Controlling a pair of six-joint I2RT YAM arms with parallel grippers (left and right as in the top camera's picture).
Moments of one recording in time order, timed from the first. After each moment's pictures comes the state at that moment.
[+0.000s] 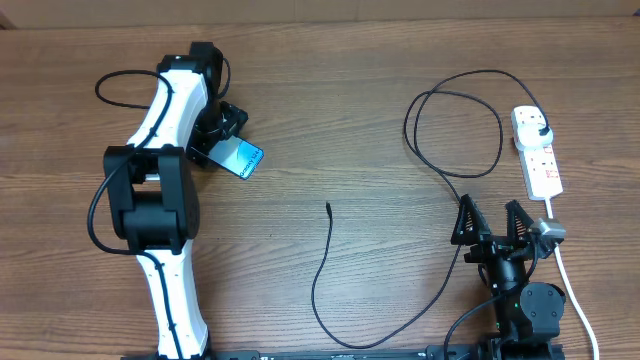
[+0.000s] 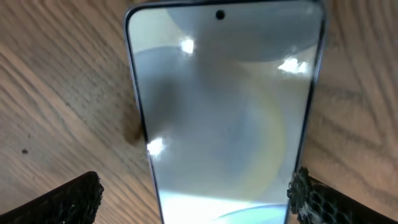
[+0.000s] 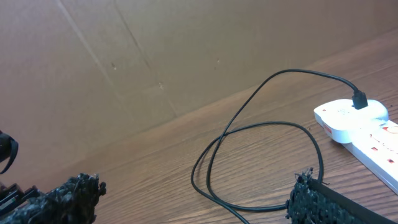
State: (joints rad) left arm -0.04 2.31 1.89 -1.18 -0.04 -1.02; right arm 0.01 0.01 0.02 -0.03 -0.04 0.43
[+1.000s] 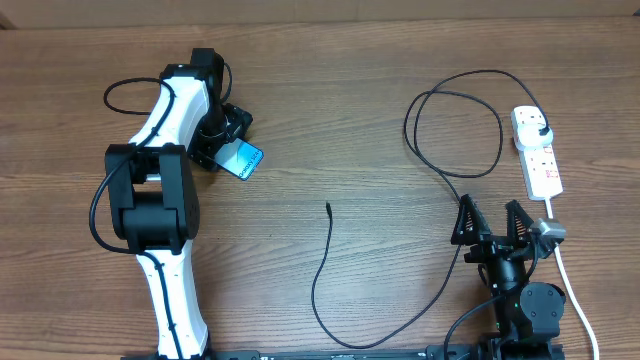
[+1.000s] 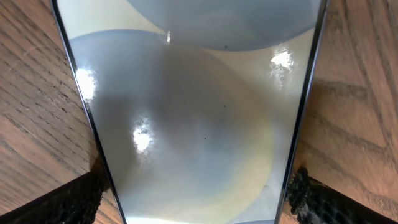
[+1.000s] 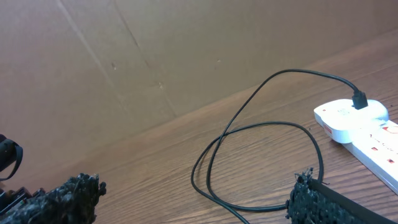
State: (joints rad) left arm -0.04 2.31 1.82 -1.07 0.02 -1.02; right arm 0.01 0.01 0.02 -0.04 -0.04 0.43
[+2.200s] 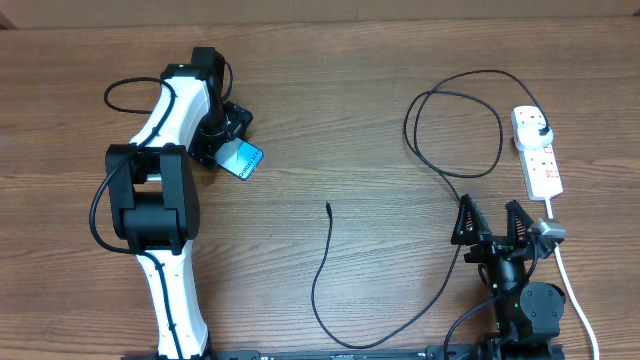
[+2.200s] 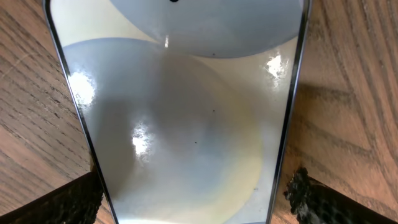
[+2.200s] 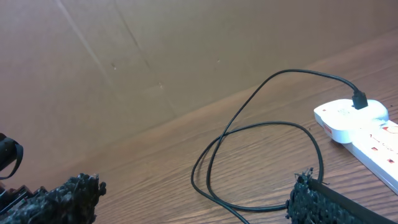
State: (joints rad) left arm -0.04 2.31 1.82 -1.05 0.01 -1.02; right arm 0.01 0.01 0.02 -0.04 -0.04 0.43
